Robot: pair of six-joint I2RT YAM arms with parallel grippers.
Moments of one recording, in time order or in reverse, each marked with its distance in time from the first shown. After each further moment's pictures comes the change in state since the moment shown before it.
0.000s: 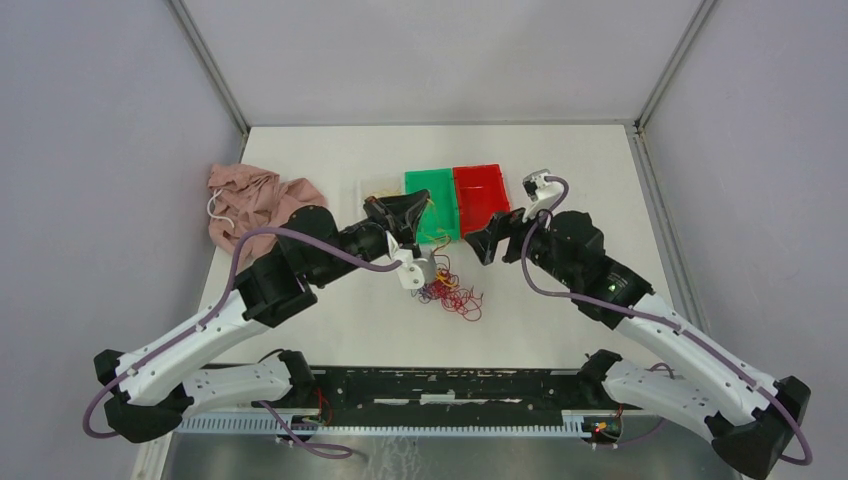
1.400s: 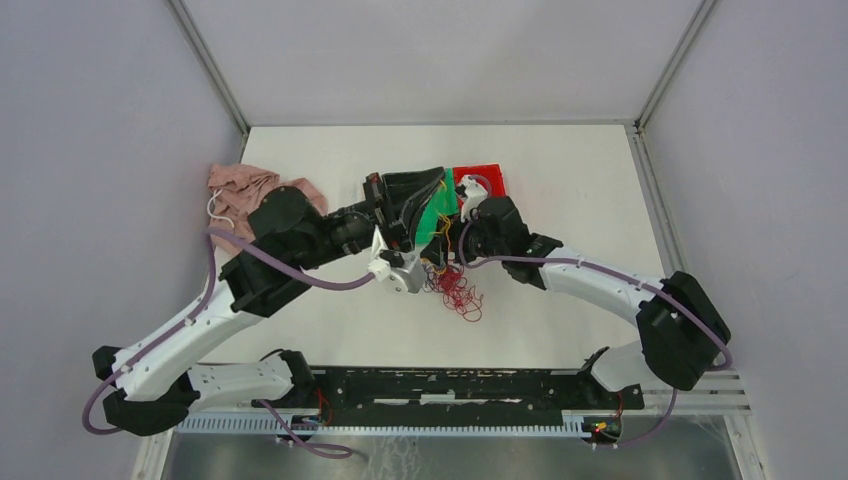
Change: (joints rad) left arm 0.000 0.060 0.155 0.064 0.239 0.128; right arm -0.006 0.531 0.048 0.264 -0.322 0.104
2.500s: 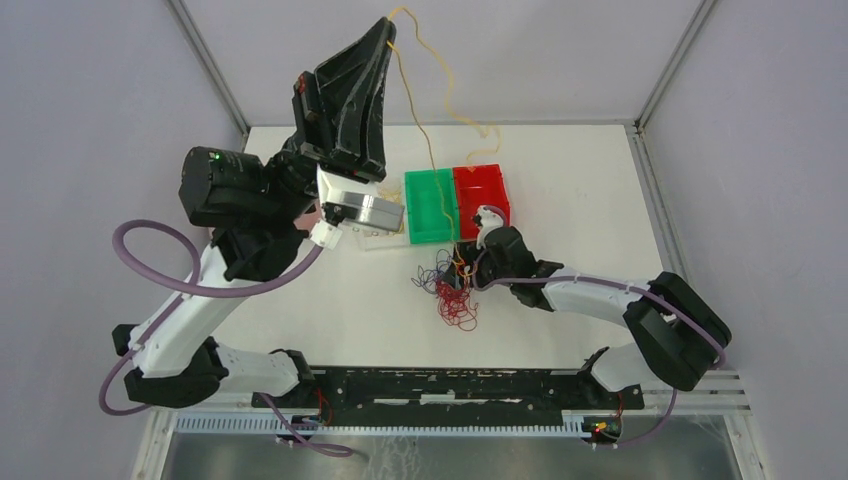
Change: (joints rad) left arm 0.000 0.224 0.484 0.381 -0.029 0.161; right arm 0.000 0.007 -0.270 0.117 0.164 0.050
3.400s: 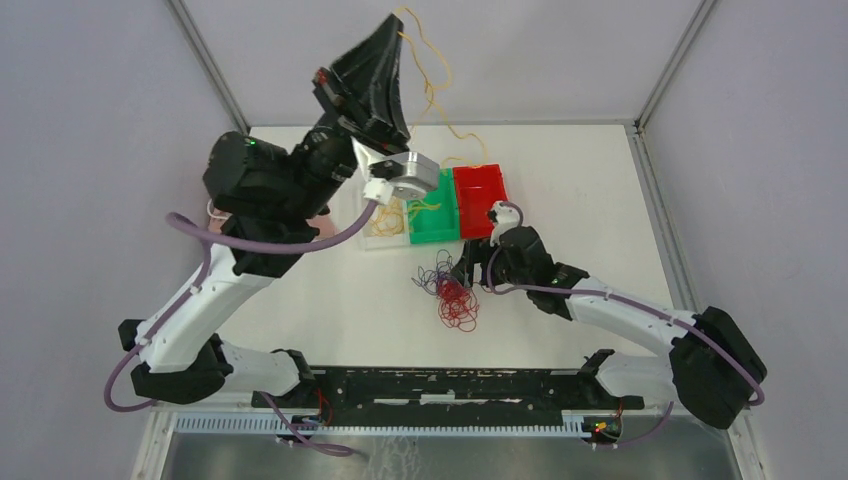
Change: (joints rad) left arm 0.000 0.070 0.098 -0.082 -0.211 0.094; right arm 0.000 -0.197 -0.022 -0.120 0.058 -0.019
